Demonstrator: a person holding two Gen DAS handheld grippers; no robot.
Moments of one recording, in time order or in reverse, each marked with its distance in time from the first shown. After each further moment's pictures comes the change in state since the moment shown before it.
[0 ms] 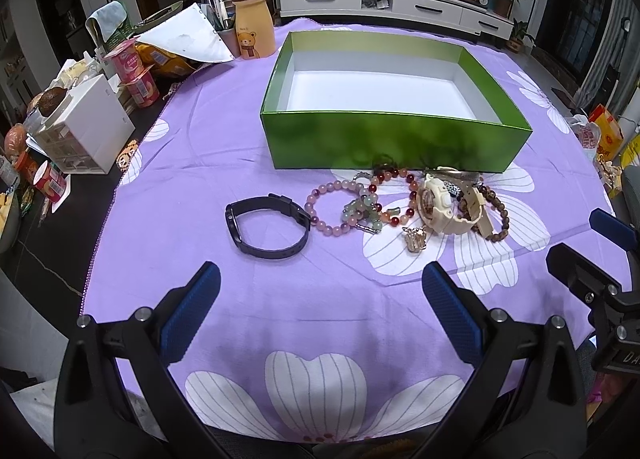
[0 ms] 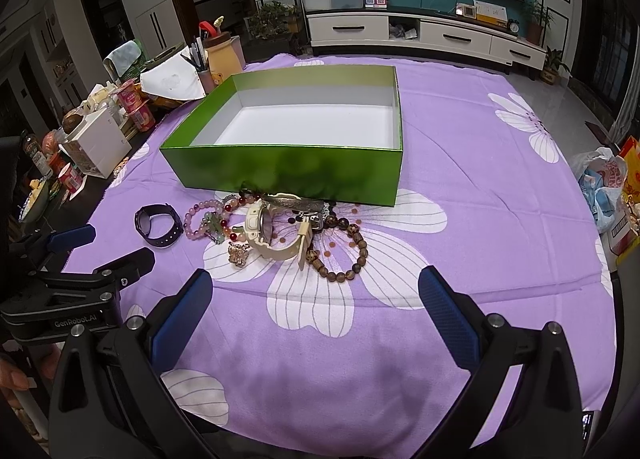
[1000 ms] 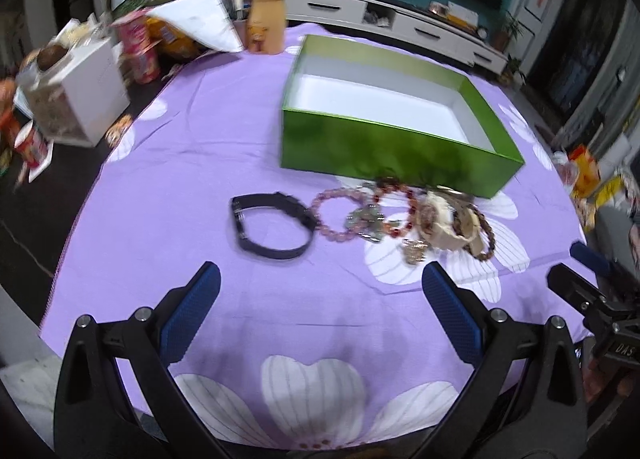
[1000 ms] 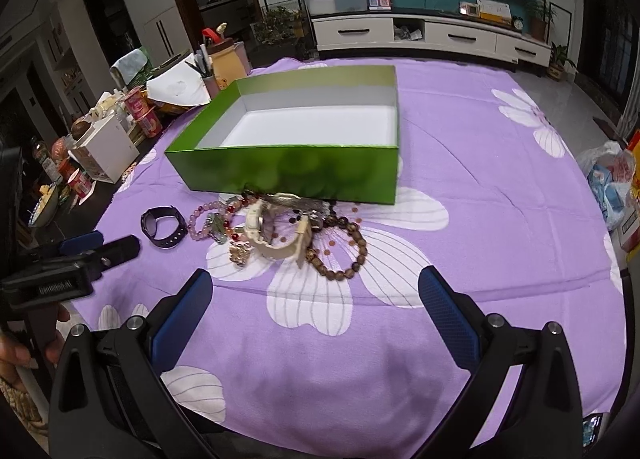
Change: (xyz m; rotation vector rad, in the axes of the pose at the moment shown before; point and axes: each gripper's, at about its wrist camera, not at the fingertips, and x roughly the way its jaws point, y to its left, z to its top) left arm 0.007 0.039 -0.009 -0.148 -0.036 -0.129; right arm 0.000 -0.016 -0.006 0.028 -0.013 0.052
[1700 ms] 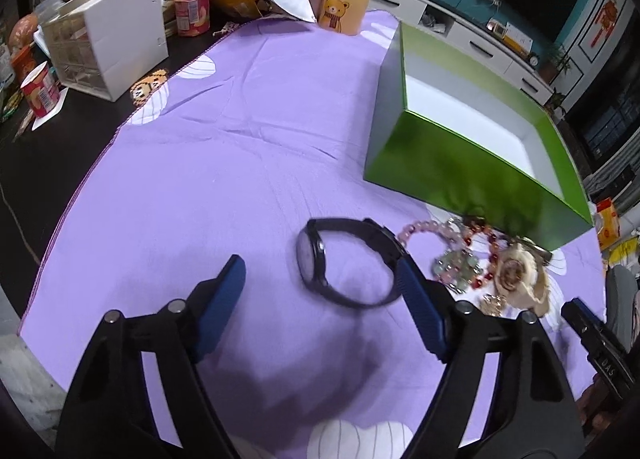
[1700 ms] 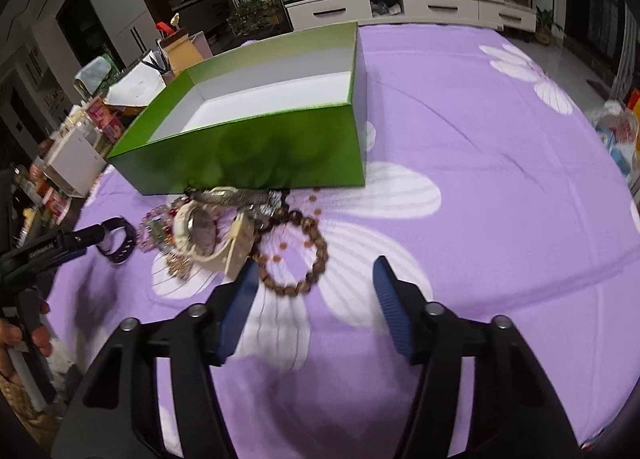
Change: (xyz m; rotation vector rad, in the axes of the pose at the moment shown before) left arm 0.056 0.055 0.027 -0.170 0.055 0.074; right arm 0.060 -0.038 0.002 0.075 0.044 -0.025
